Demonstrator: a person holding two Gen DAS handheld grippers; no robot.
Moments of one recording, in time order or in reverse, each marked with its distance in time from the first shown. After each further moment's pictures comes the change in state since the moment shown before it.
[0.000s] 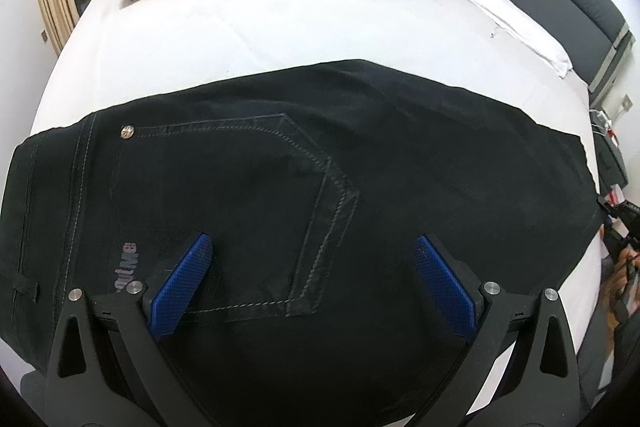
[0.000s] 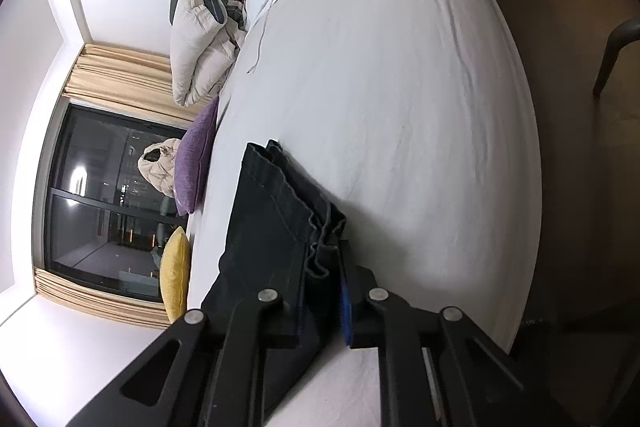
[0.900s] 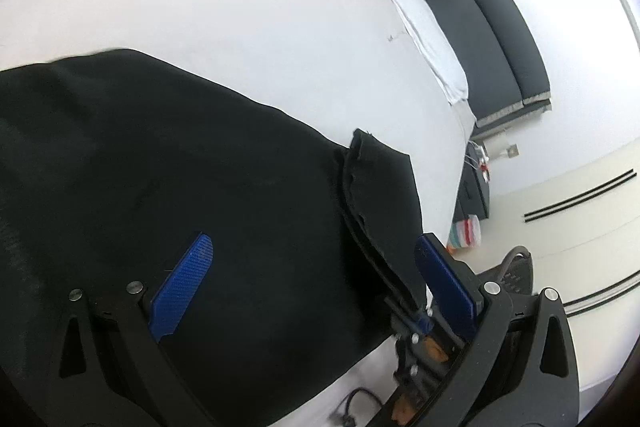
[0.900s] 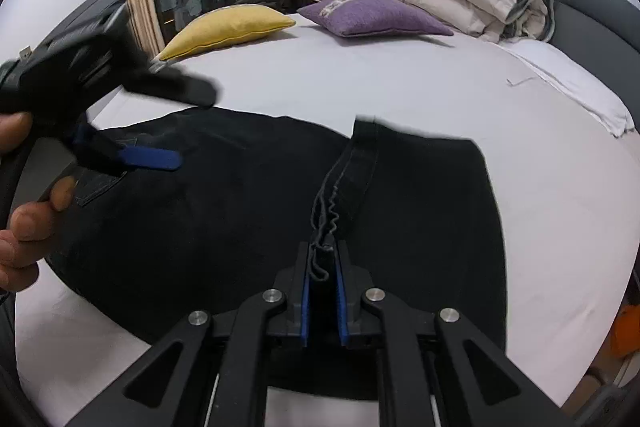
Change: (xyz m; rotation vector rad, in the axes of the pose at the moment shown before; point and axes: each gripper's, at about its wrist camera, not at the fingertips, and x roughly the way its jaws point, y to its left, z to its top) left arm 0.052 -0.088 0.086 -0.229 0.234 -0.579; right arm 0.069 0.217 -0.224 -1.231 0.214 -0.176
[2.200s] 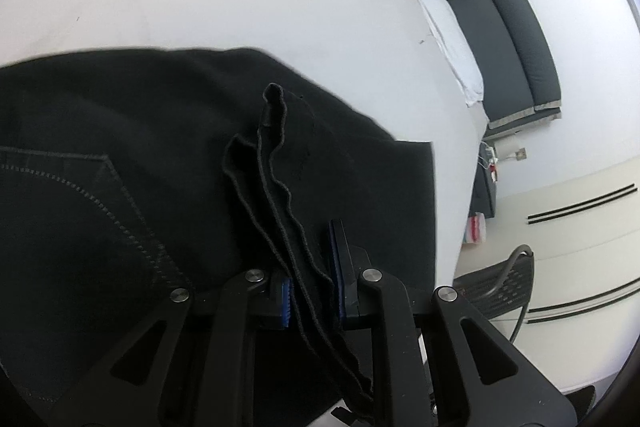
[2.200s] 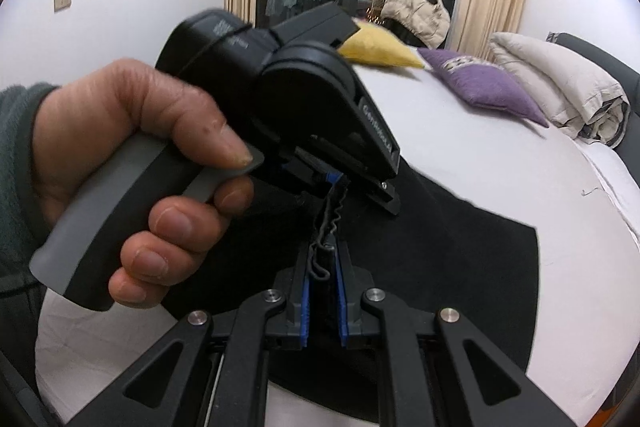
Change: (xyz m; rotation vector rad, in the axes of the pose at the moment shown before) left arm -0.069 0.091 0.000 -0.047 0.033 0.031; right arm 0.009 0.172 0.033 -0.340 -0.032 0.124
